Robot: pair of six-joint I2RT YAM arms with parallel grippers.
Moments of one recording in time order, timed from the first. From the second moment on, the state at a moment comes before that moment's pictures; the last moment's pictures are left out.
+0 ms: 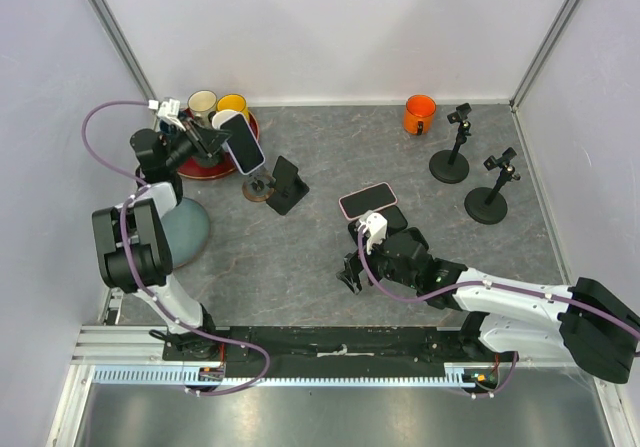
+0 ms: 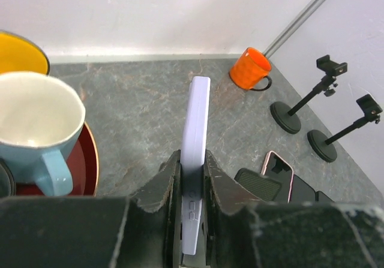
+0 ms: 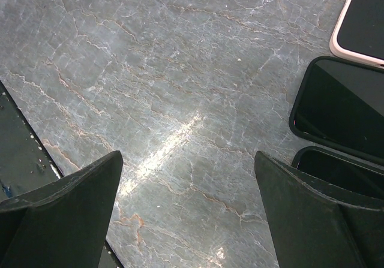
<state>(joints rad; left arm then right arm) 0.25 1.74 0.96 0.79 0.93 -0.53 0.97 1.09 0.41 0.20 0.01 0.27</state>
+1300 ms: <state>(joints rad) -0.53 0.84 0.48 0.00 0.18 -0.83 0.97 0.71 0.52 -0.14 0.35 0.32</state>
